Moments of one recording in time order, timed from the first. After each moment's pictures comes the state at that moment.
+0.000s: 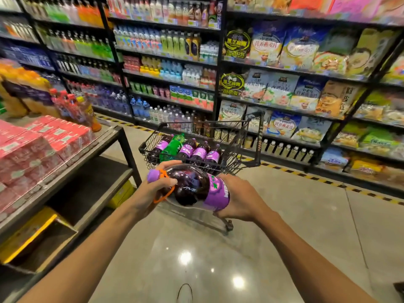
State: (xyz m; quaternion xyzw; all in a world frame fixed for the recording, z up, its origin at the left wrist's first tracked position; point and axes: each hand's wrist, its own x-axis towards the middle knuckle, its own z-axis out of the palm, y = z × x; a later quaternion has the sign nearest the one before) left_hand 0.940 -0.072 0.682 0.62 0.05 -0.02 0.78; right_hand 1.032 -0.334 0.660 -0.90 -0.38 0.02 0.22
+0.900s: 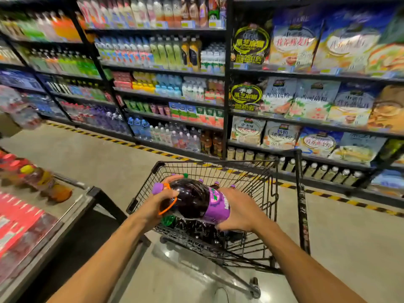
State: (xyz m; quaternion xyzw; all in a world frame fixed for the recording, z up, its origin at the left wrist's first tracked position) left_hand 1.375 0.050 0.637 0.63 0.13 -0.08 0.76; right_hand 1.467 -0.211 0.593 -0.89 -0.36 0.13 0.24
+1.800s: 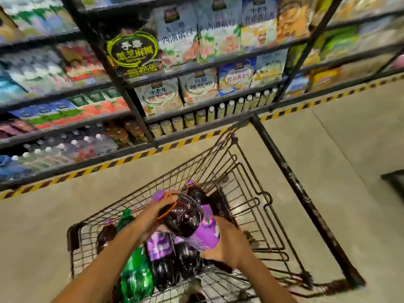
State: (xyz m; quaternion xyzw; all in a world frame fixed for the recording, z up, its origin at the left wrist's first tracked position) left_hand 1.702 0.043 0.455 0.62 0.14 -0.44 0.63; right_hand 1.546 -0.163 0.420 -0.88 0.14 0.23 0.39
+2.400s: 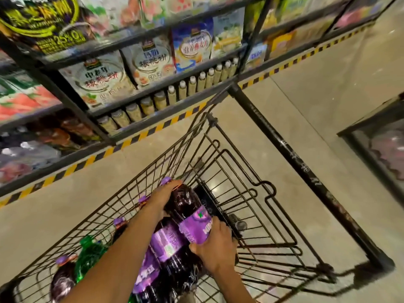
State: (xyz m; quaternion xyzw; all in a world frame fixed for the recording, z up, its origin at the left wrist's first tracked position) left_hand 1.770 -0.055 0.299 0.65 0.23 -0.52 0.50; right_hand 1.566 -0.113 0.317 -0.84 0.43 0.21 0.27
